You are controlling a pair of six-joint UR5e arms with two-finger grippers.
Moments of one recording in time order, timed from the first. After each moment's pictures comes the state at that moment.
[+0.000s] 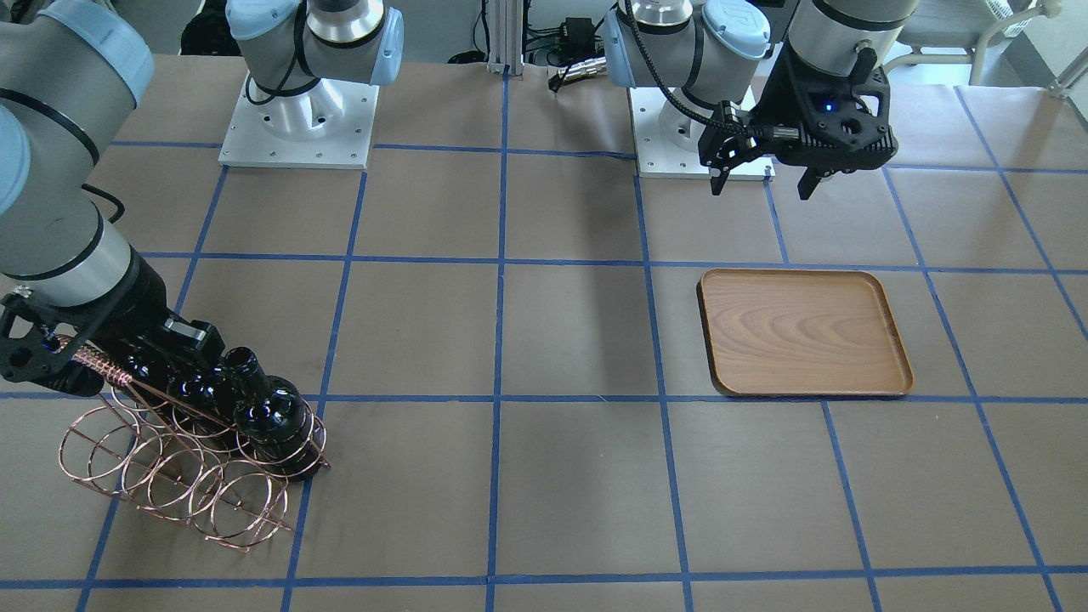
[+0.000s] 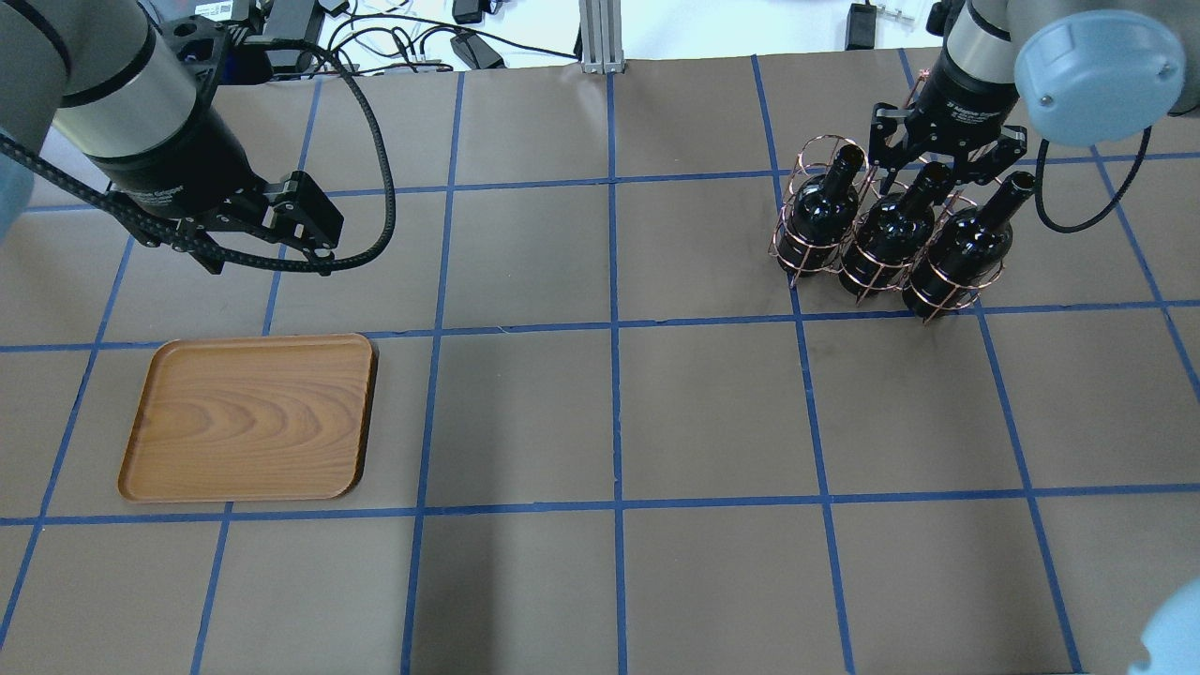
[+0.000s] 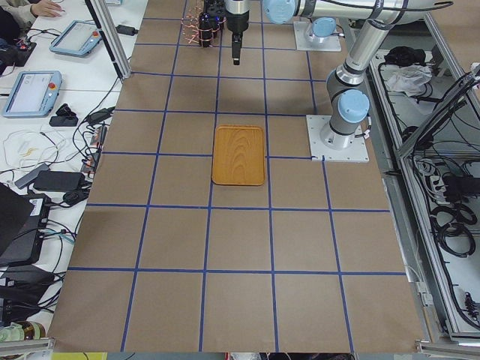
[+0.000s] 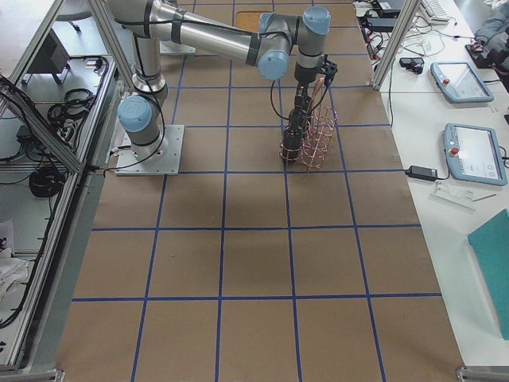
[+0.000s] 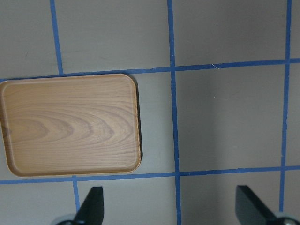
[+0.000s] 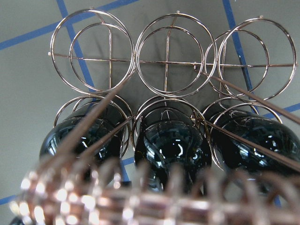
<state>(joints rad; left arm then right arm) -1.52 -1.48 -1.63 -1.61 1.60 0.10 1.43 -1.33 1.56 -1.80 -1.57 0.16</state>
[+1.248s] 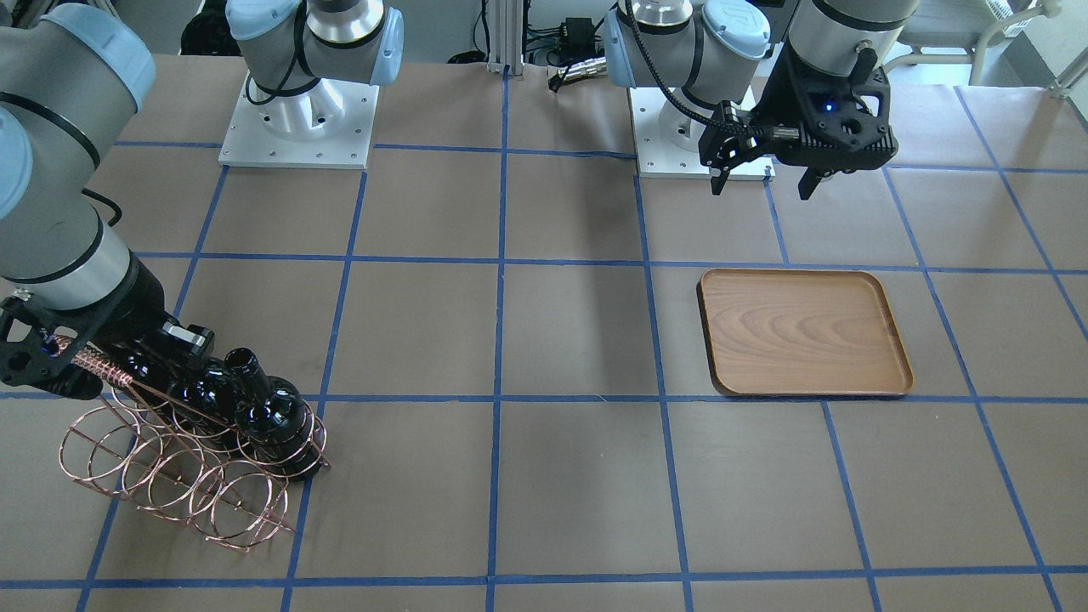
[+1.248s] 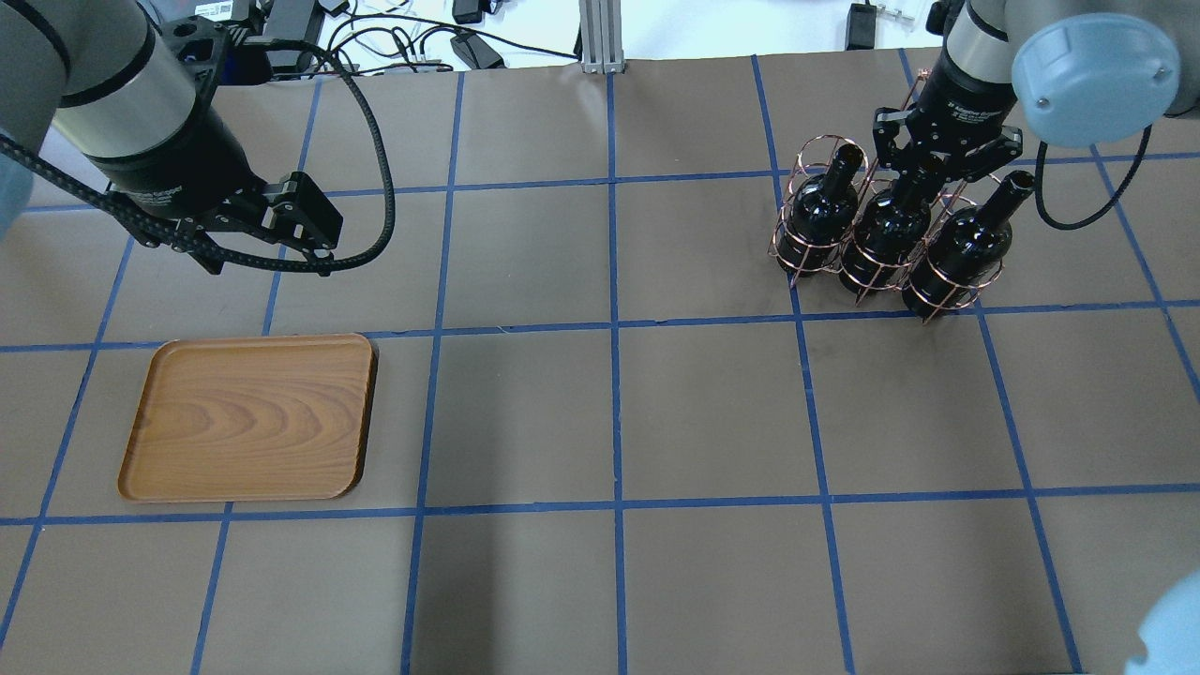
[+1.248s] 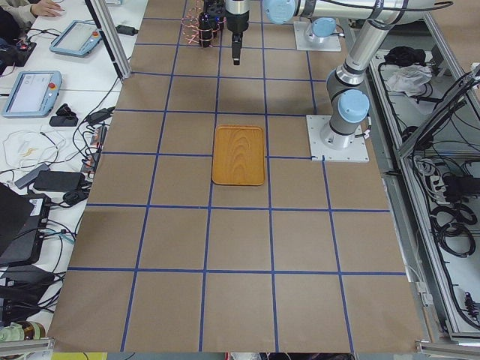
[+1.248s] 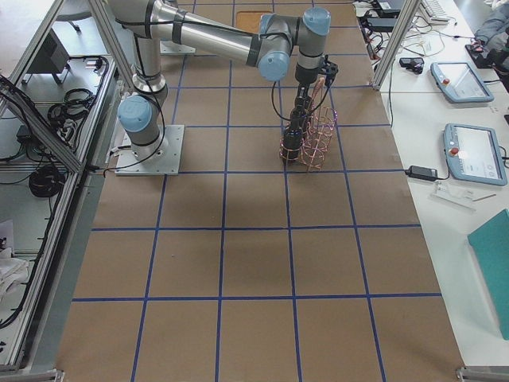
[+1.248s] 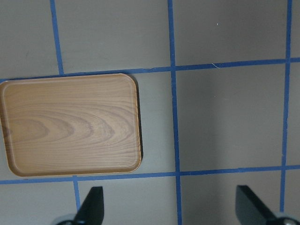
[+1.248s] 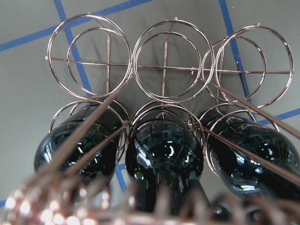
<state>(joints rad) -1.52 -1.48 -1.63 -1.62 1.60 0.10 1.43 -1.33 1.56 -1.82 -1.59 0.15</state>
